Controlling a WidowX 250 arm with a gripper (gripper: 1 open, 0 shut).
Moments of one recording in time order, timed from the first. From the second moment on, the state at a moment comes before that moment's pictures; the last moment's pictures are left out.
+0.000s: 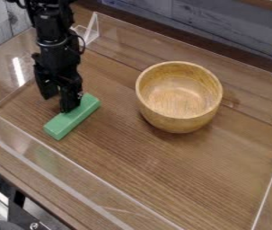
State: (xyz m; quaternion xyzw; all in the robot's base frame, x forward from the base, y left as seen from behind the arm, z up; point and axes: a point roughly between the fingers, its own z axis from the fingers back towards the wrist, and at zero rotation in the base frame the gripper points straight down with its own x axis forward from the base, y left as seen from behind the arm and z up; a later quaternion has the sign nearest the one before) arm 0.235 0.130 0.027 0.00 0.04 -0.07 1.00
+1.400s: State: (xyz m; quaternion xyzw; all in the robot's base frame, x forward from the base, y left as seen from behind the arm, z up) arm 0.242 0.124 0.022 -0.01 0.05 0.03 1.00
